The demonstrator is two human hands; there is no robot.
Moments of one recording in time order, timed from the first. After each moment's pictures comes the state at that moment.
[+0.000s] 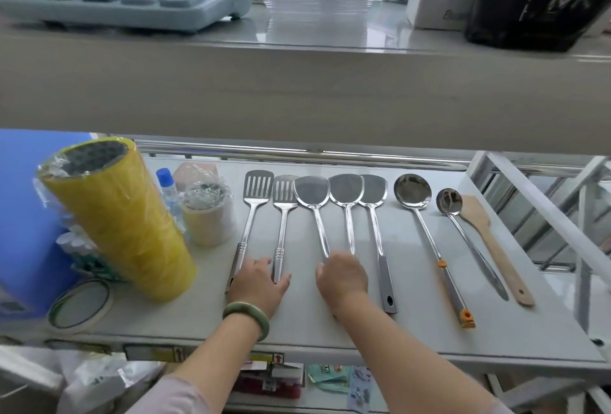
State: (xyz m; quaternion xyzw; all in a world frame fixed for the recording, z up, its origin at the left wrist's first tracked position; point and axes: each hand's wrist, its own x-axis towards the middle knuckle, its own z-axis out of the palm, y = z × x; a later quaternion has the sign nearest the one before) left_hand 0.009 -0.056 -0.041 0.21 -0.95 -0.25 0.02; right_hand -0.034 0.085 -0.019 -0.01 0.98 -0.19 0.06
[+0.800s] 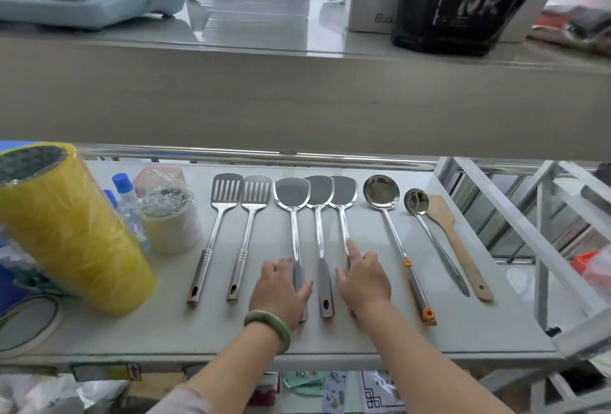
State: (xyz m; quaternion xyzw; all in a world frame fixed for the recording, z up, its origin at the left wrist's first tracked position) left_hand 0.003 0.030 -0.026 0.12 -0.95 -0.27 -0.01; right_hand -0.046 0.175 -0.031 0.03 0.98 -0.19 0.04
